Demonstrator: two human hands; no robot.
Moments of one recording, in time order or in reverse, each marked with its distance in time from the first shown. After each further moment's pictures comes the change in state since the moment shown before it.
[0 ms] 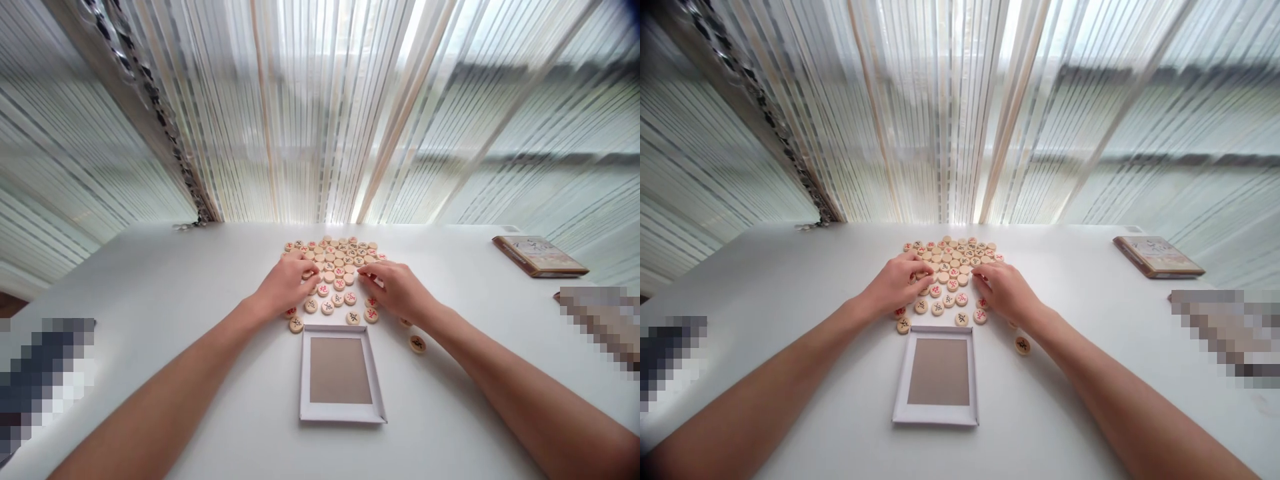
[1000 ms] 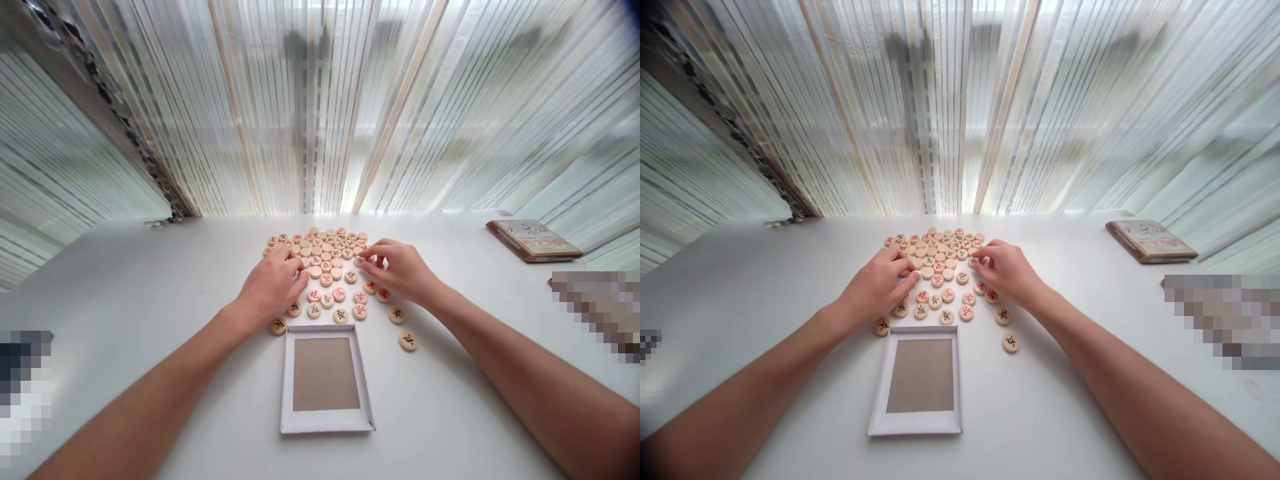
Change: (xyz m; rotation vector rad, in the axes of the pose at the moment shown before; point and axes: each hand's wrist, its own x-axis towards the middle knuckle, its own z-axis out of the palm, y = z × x) left_hand -0.001 0.017 0.003 0.122 -0.052 -0.072; right_hand 0.006 0.024 -0.020 0.073 0.030 0.166
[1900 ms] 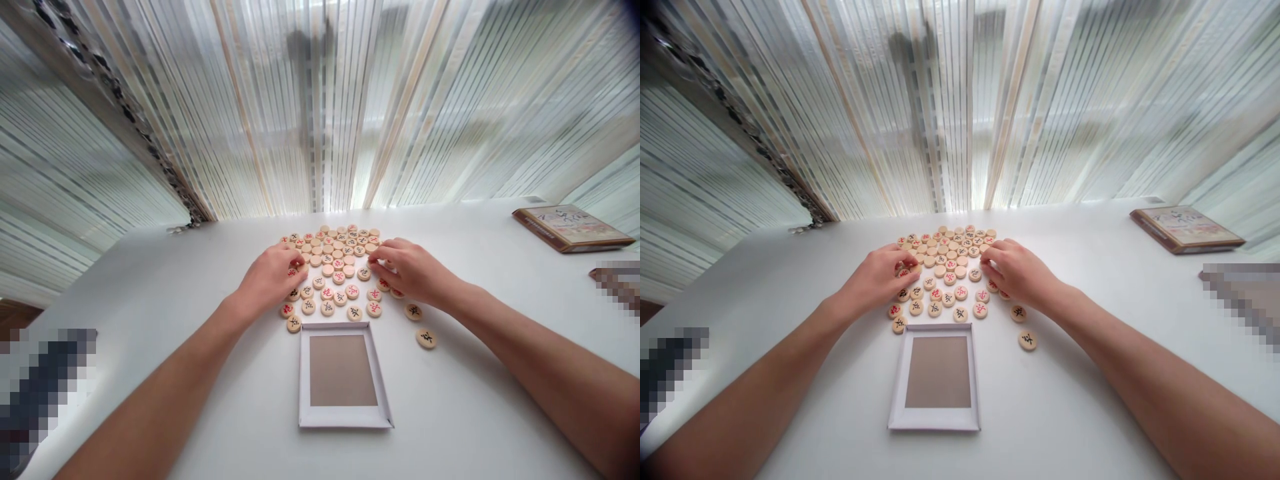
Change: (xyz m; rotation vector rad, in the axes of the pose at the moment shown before) left_hand 0.003 -0.020 -0.021 0.019 -0.044 -0.067; right_hand -0.003 0.000 0.003 -0.183 -0.118 -0.252
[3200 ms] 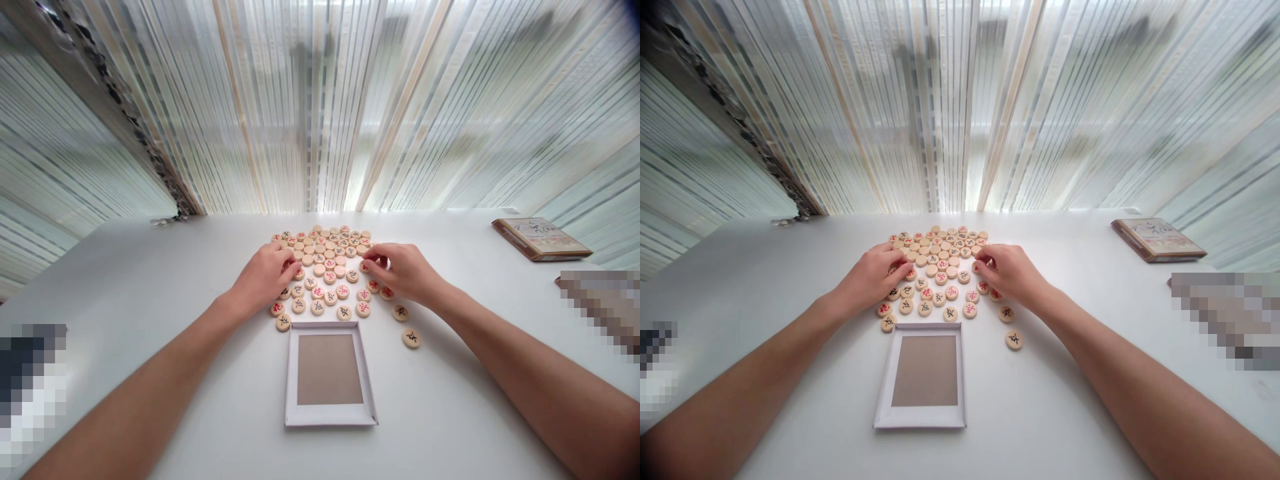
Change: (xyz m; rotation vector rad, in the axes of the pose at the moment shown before) left_hand 0.003 -0.005 0.013 -0.027 0.057 0.071; right_hand 0.002 -0.008 -0.010 0.159 0.022 0.230
